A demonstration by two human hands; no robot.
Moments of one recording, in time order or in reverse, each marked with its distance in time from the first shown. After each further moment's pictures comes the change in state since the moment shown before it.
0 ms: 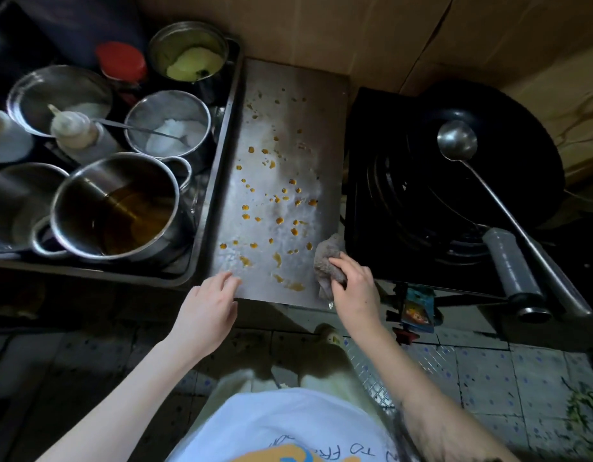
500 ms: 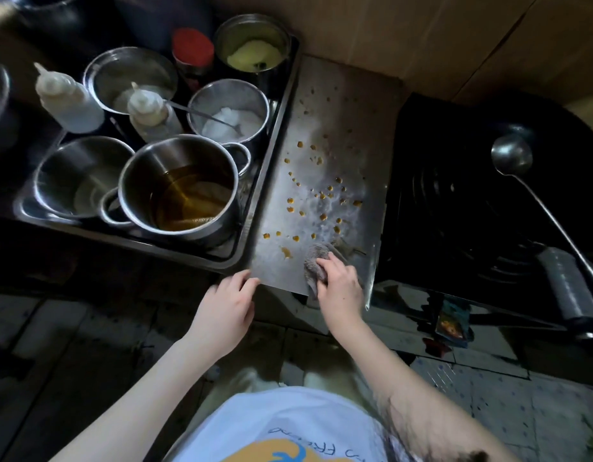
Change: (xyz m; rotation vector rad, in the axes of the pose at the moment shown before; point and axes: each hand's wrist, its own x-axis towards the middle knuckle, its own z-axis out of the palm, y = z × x) left_hand -0.032 -0.031 0.013 -0.047 0.062 -0.061; right_hand -0.009 -0.062 0.066 -0.185 -0.140 -0.074
